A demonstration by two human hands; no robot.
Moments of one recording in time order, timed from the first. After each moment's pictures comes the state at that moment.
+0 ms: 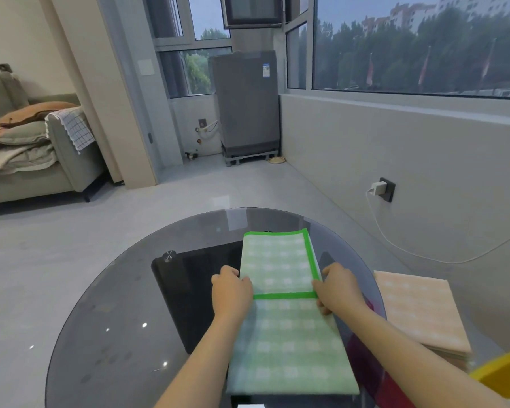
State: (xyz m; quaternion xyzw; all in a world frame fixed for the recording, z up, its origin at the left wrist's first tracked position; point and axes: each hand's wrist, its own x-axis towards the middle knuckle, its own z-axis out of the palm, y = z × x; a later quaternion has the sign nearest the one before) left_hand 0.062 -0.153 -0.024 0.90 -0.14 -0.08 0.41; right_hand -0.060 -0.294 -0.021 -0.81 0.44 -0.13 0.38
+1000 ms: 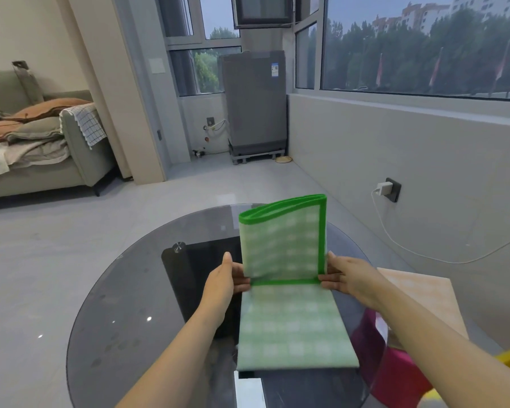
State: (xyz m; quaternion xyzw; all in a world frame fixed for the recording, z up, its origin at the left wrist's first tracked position) left_hand 0.067 -0.120 -0.018 0.69 -0.09 -0.23 0.68; right_hand -0.076 -0.322 -0.013 -0.58 0.34 -0.14 0.73
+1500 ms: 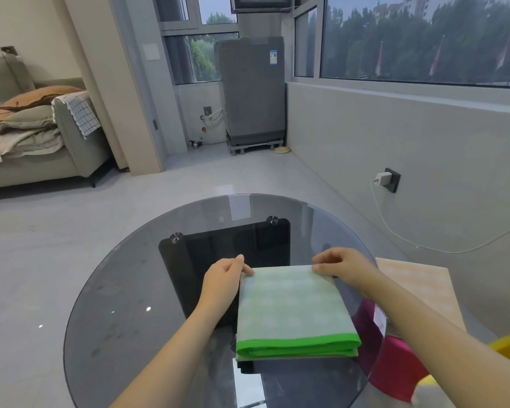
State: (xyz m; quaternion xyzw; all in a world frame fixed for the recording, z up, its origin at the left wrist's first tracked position) left_hand 0.056 -0.109 -0.023 0.81 -0.21 -0.13 0.53; right_hand -0.085 -0.315 -0.012 -0.79 0.29 -0.10 0.53
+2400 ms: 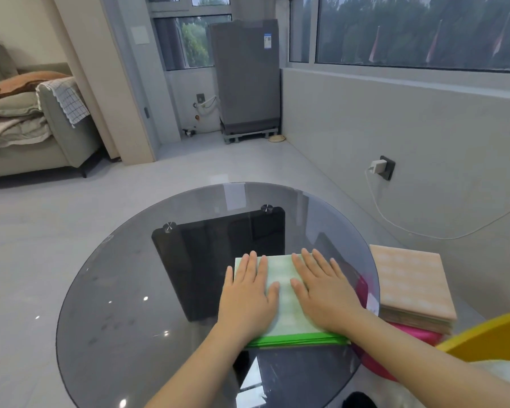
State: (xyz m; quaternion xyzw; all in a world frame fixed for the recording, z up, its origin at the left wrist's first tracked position) left_hand 0.005 -0.121 -0.050 0.91 -0.41 -0.02 0.09; right_hand -0.096 -0.252 -0.046 -0.97 0.23 -0.01 0.11
